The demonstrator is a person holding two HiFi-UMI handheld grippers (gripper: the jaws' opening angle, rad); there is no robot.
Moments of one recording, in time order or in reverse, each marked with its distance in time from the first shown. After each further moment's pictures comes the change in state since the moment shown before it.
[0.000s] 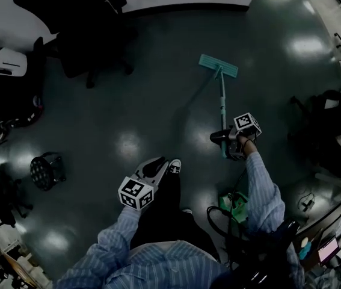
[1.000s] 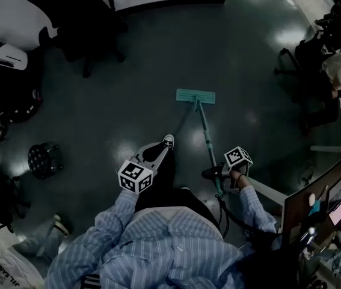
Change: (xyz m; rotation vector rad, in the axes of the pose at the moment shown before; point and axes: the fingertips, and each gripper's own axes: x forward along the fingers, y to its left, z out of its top) left arm -0.117 -0.154 -0.098 0.138 -0.020 -0.120; right arm -0.005 -0.166 -0.390 0.009 0.099 0.030
